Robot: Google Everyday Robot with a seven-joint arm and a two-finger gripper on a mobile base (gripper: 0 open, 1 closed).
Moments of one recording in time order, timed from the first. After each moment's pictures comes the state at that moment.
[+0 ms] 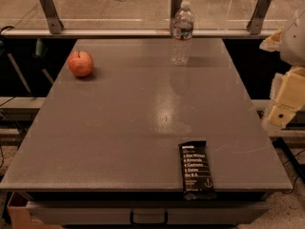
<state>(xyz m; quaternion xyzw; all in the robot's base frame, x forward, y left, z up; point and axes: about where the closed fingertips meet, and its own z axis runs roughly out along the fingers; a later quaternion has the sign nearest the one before) 0.438 -0.217 0.977 -0.60 0.78 -0.03 0.16</state>
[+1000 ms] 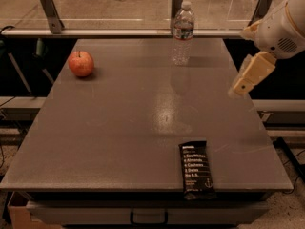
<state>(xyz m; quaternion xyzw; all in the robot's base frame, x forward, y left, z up) 0.538 -0.203 0.954 -0.57 0.77 0.03 0.28</state>
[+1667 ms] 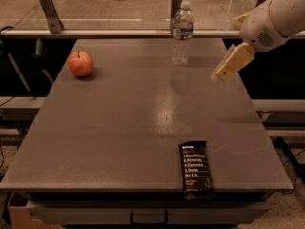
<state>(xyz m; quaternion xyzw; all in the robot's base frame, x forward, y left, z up) 0.604 -0.189 0.952 -0.55 0.75 0.05 0.36</state>
